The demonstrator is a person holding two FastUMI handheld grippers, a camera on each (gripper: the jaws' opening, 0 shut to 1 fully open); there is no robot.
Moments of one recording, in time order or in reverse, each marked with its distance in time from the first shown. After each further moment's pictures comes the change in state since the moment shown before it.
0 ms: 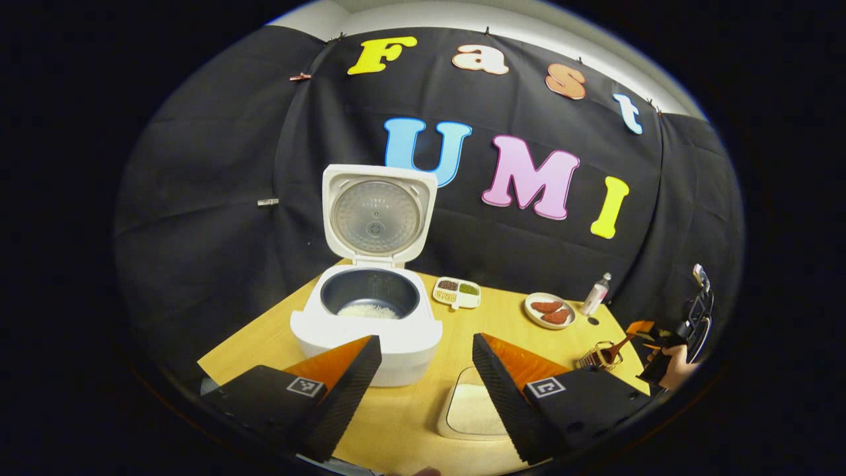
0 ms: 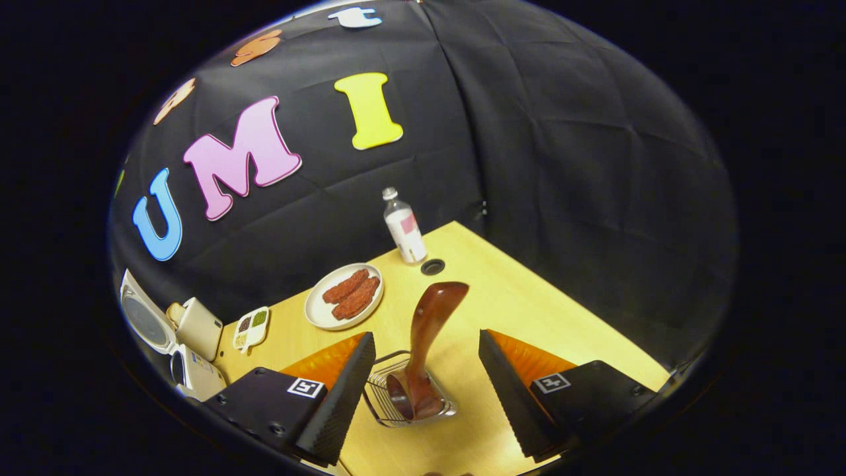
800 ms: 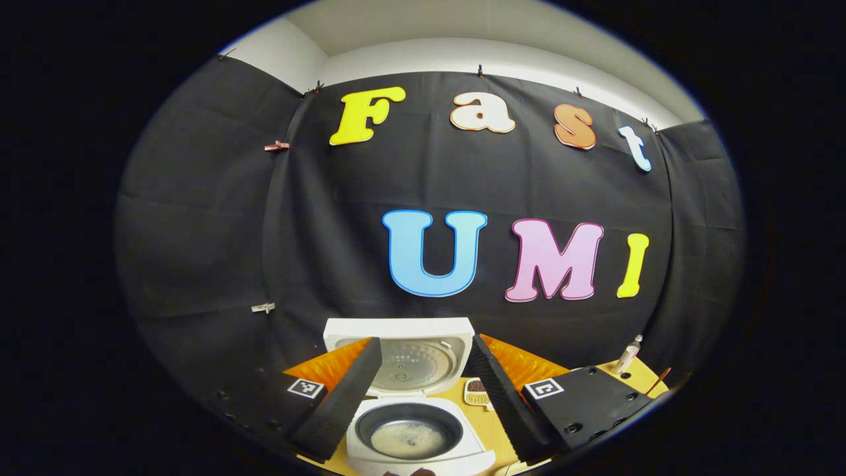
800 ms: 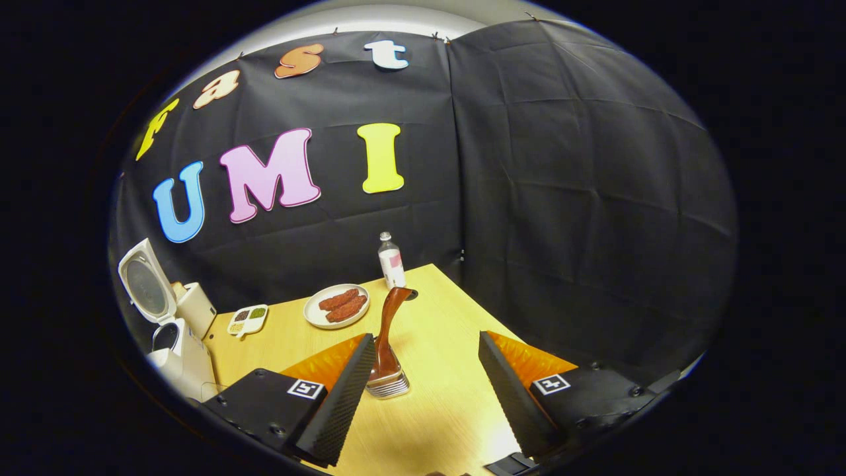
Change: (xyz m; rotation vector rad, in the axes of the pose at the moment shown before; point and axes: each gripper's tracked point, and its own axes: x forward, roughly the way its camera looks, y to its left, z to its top) left arm 0.105 0.047 0.243 0.122 -0.325 0.003; right arm -0.134 -0.026 0.016 -0.141 -0.140 -0.040
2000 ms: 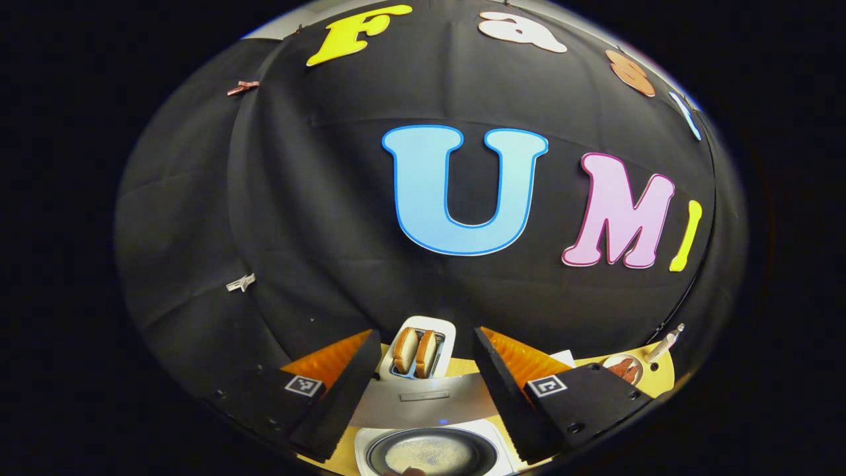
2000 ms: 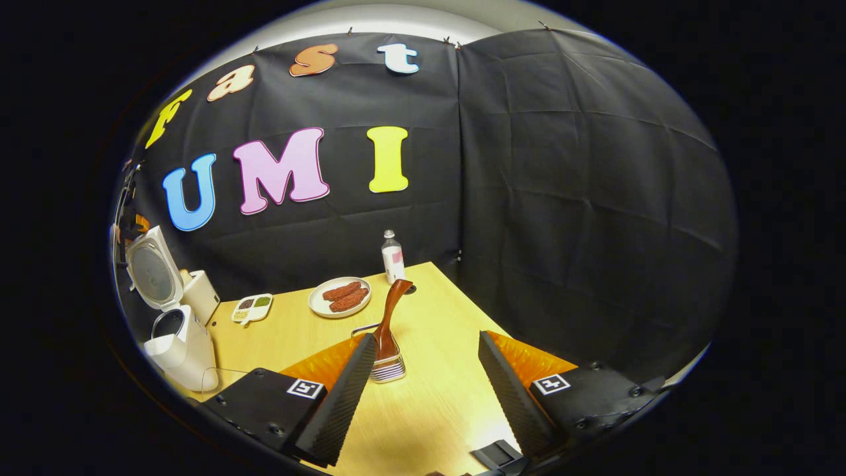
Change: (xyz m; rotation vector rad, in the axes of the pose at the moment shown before) left arm 0.193 0.050 -0.074 0.020 0.392 0.051; right arm -0.042 0.004 -0.001 -0.025 0.003 0.011
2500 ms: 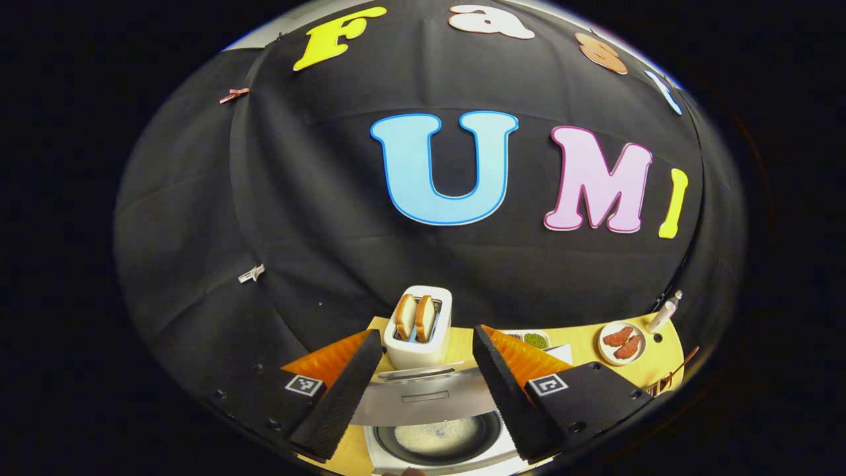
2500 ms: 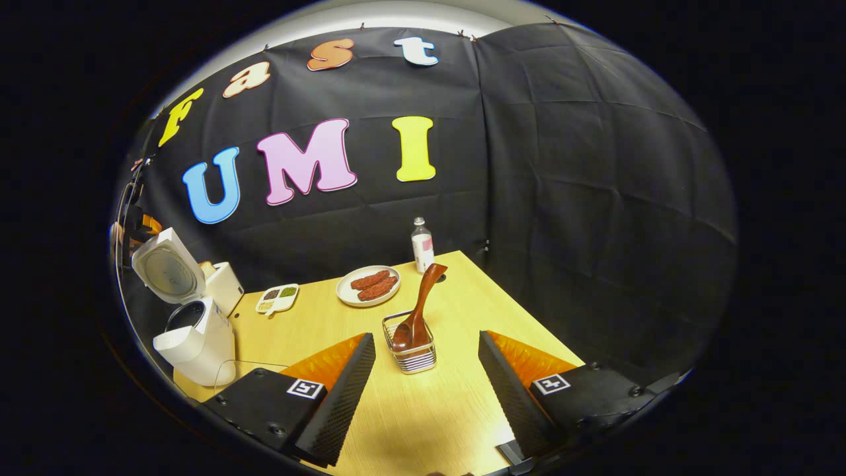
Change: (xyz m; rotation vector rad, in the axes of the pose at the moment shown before) left arm -0.066 -0.017 -0.053 0.067 0.064 0.007; right arm 0.000 0.038 -0.024 -0.009 0.040 0.124
